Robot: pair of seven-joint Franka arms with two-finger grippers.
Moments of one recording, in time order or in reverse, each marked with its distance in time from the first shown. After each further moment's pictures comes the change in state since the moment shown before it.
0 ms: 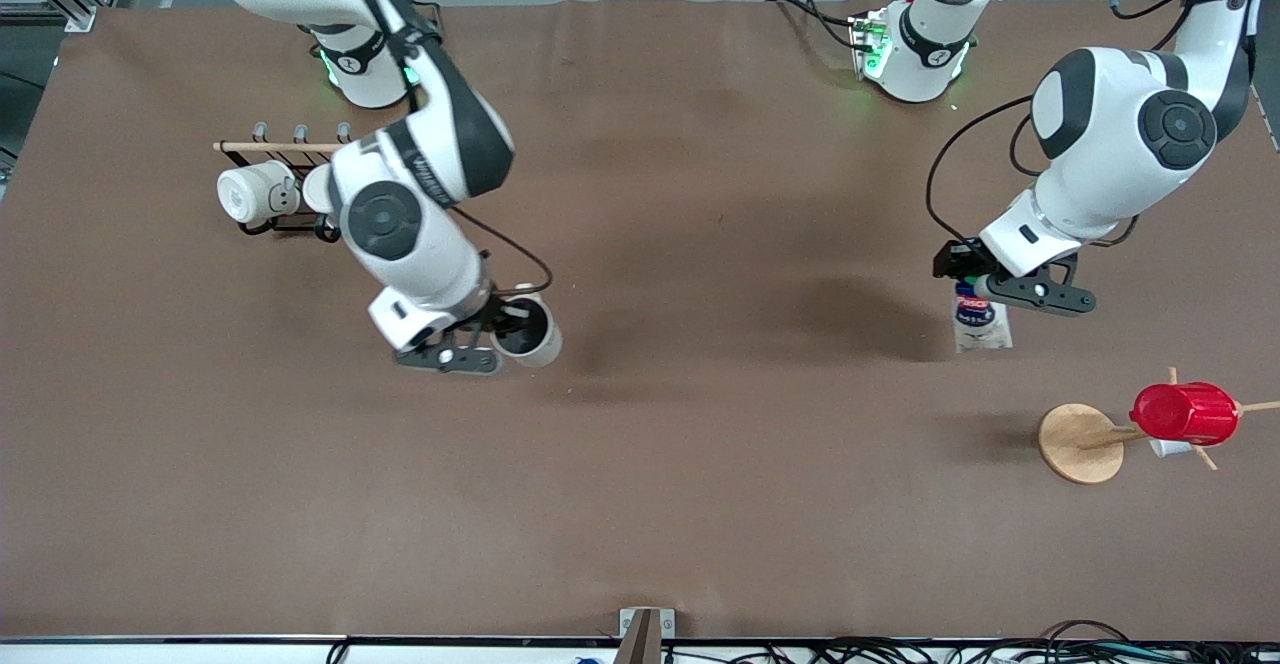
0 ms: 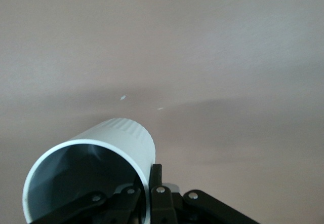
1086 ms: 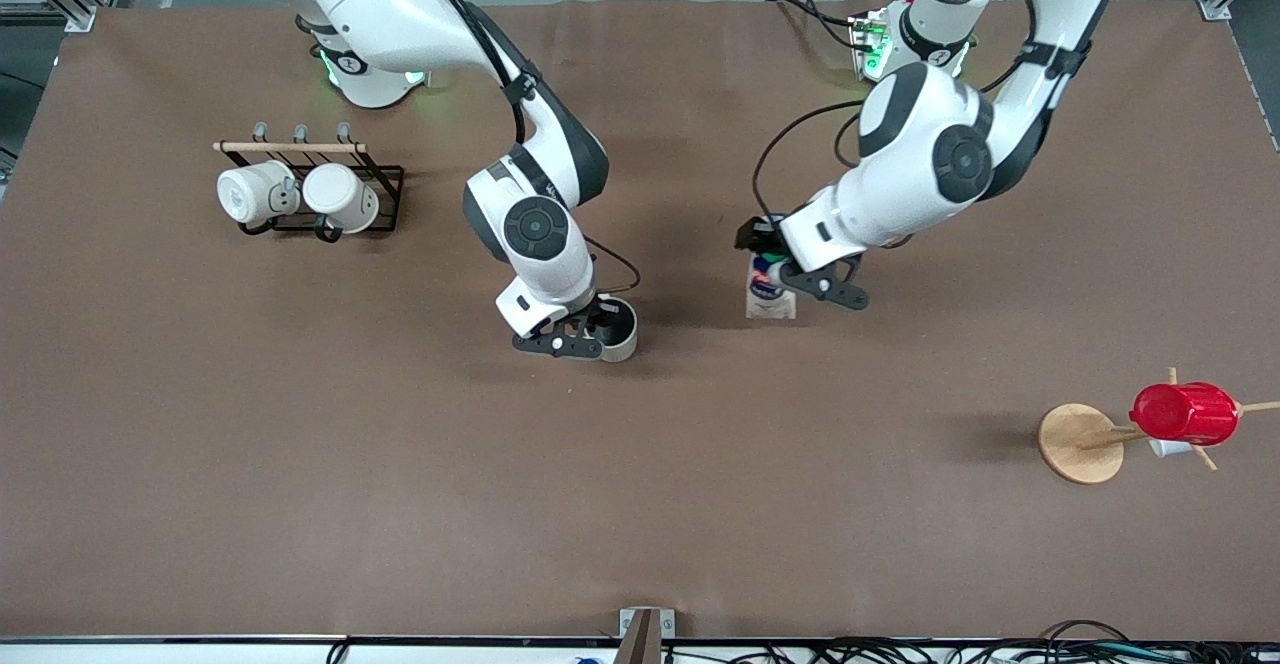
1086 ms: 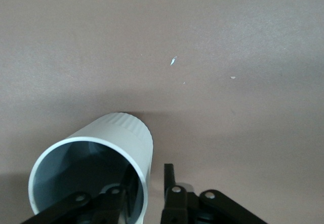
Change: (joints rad) left arm -0.086 0.268 -0.317 0.220 -0.223 -0.003 -0.225; right arm 0.140 0.182 -0.007 -0.003 0.000 0.186 0.144
